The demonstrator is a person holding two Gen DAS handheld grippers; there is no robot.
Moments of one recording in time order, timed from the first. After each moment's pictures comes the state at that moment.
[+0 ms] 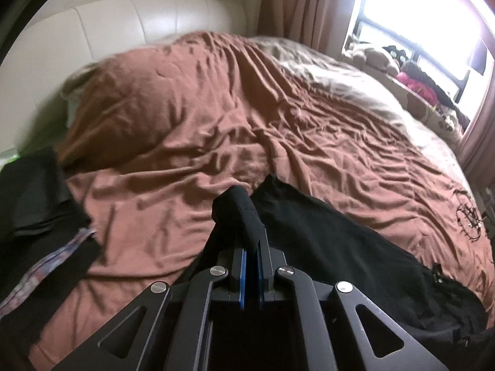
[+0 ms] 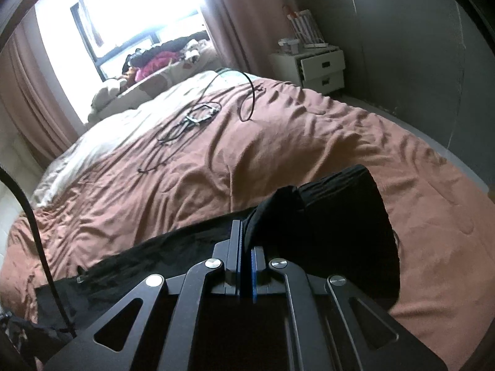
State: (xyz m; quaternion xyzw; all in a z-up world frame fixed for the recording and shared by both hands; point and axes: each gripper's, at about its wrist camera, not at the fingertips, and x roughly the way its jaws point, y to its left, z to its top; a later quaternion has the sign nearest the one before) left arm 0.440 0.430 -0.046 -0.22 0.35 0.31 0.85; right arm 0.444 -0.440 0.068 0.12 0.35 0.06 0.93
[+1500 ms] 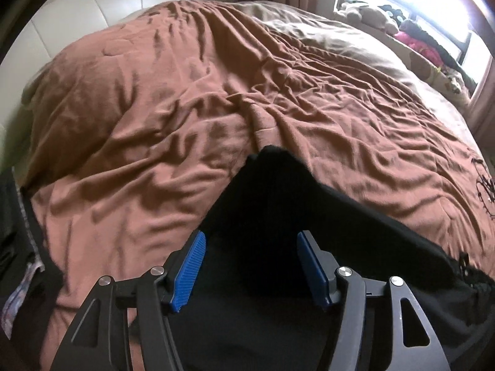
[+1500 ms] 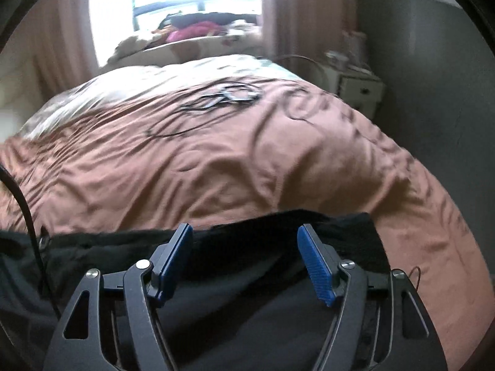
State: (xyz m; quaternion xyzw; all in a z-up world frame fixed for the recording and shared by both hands) left arm 0.504 0.445 -0.089 -0.19 0.43 0.29 0.83; right arm 0.487 -0.337 0.033 -0.05 0.34 0.11 0.93
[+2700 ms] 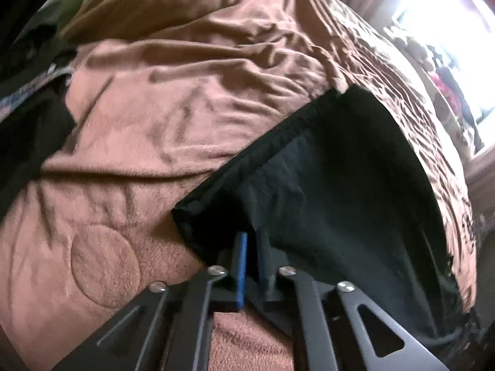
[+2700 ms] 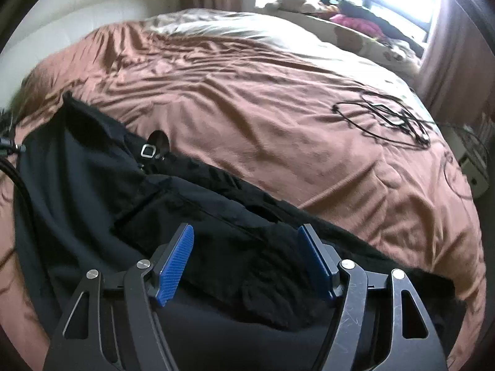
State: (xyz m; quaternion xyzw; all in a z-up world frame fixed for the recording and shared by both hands) left arm 0.388 0.461 -0.160 -0.36 0.41 0.30 0.78; right arm 0.481 -0.197 0.008 -0.25 0.36 0.34 0.83
